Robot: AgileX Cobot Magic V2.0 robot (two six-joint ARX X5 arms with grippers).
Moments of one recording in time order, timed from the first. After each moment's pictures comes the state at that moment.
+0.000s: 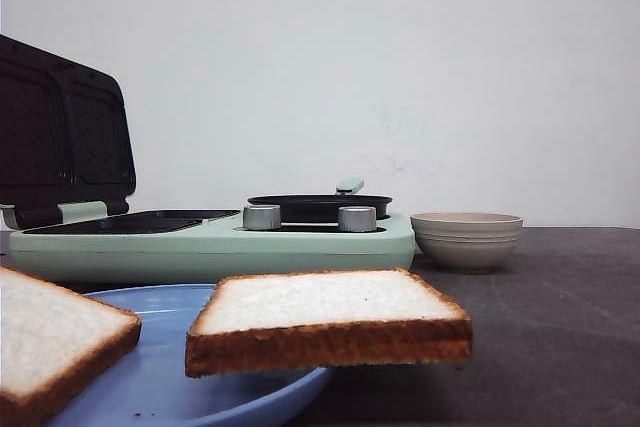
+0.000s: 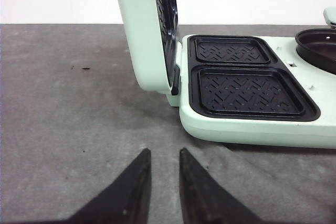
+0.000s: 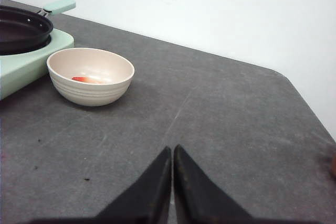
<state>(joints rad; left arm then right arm) -0.04 0.00 0.03 -0.18 0.01 -0.01 0.01 0.00 0.02 -0.11 -0.07 -0.19</state>
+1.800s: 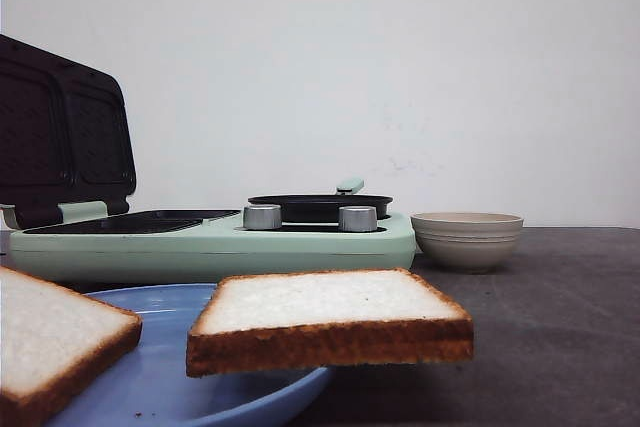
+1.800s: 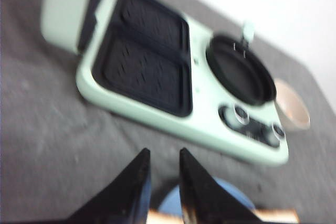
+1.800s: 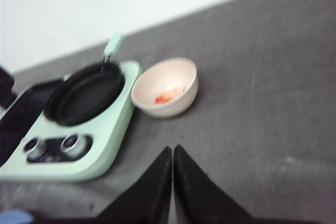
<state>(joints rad) -0.04 0.42 0.47 -0.49 0.33 -0.49 0.01 0.35 0.46 -0.46 -0.26 0.40</state>
